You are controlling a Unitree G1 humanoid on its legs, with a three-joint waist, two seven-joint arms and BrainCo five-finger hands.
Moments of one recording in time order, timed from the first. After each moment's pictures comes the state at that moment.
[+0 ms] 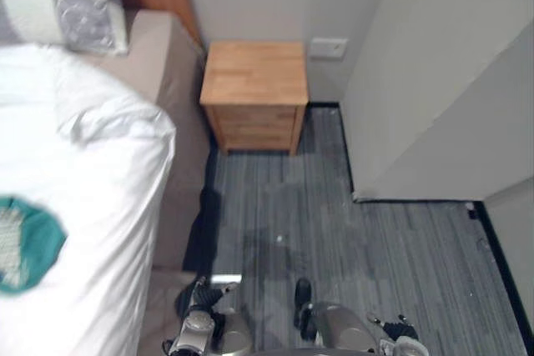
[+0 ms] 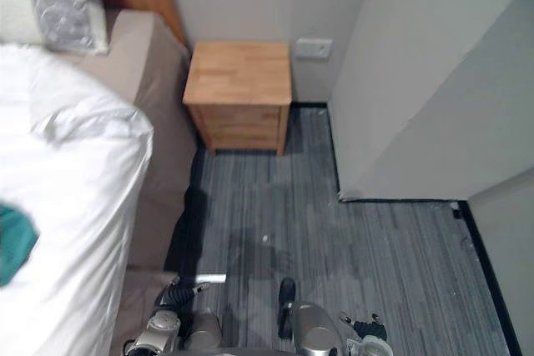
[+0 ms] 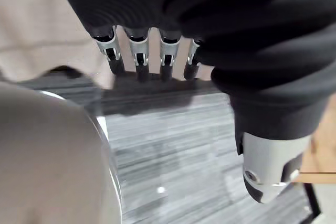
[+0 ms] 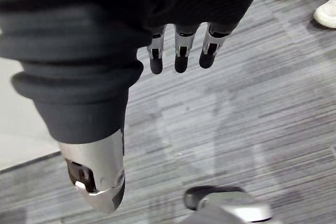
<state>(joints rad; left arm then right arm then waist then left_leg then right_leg) -0.01 0.03 0.14 0.89 0.32 0.01 0.23 0.04 -0.05 -0.33 1.01 -0.03 0.05 -0.21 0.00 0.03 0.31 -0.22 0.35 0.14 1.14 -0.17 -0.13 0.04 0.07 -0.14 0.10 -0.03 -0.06</state>
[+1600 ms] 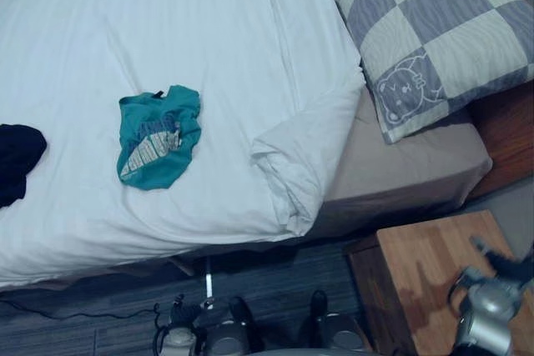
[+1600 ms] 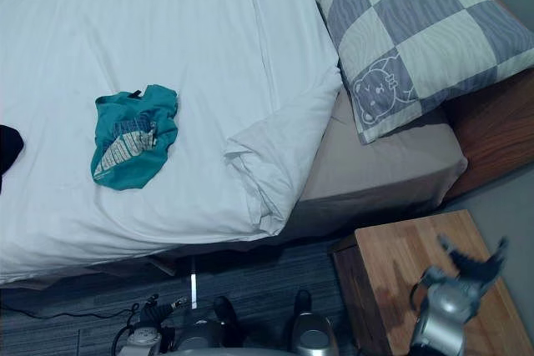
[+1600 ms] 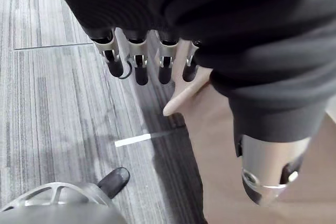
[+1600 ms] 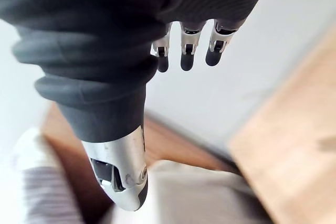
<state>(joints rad) 0.05 0.07 0.20 0.94 0.30 0.04 0.24 -0.03 -0.19 -0.65 0.12 -0.17 0.06 -0.44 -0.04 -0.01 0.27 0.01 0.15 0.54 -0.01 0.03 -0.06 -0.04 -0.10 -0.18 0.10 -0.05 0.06</state>
